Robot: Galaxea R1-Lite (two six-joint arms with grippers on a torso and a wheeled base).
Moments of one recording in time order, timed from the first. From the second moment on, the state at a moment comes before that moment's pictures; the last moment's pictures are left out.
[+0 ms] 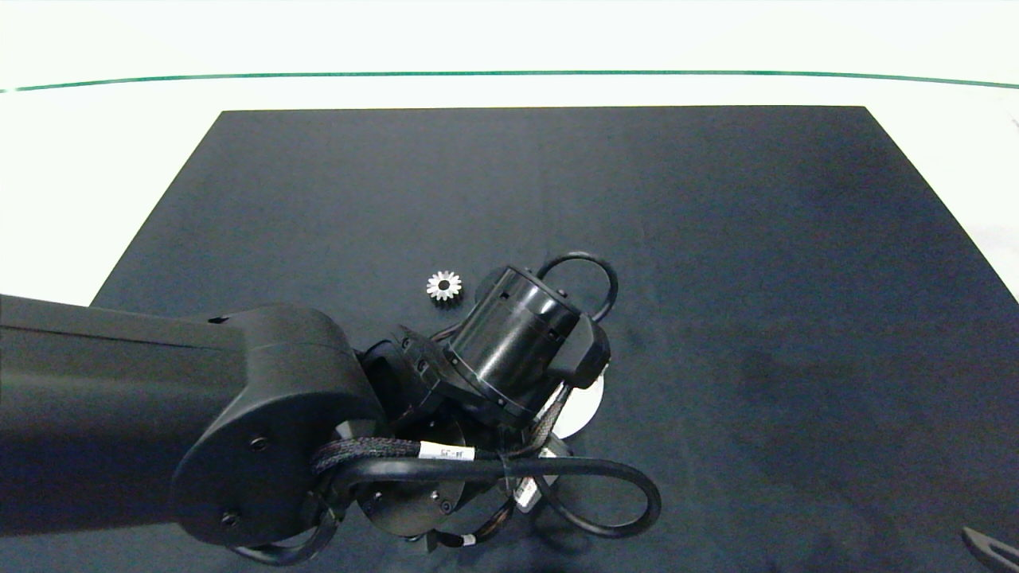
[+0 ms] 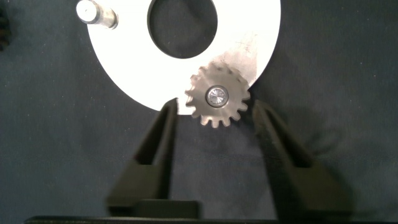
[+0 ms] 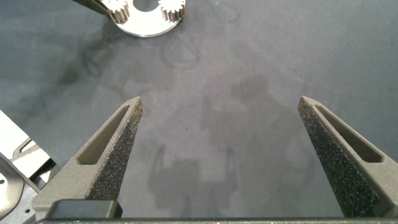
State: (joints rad) left arm -0.98 1.79 -1.26 0.27 0.42 0.05; right arm 0.71 0.74 -0.65 0.17 -0.20 -0.33
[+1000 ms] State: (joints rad) left arm -0.56 1.74 -1.52 0.31 0.42 -0.02; right arm 0.71 0.72 -0.65 0.17 -0.20 -0.33
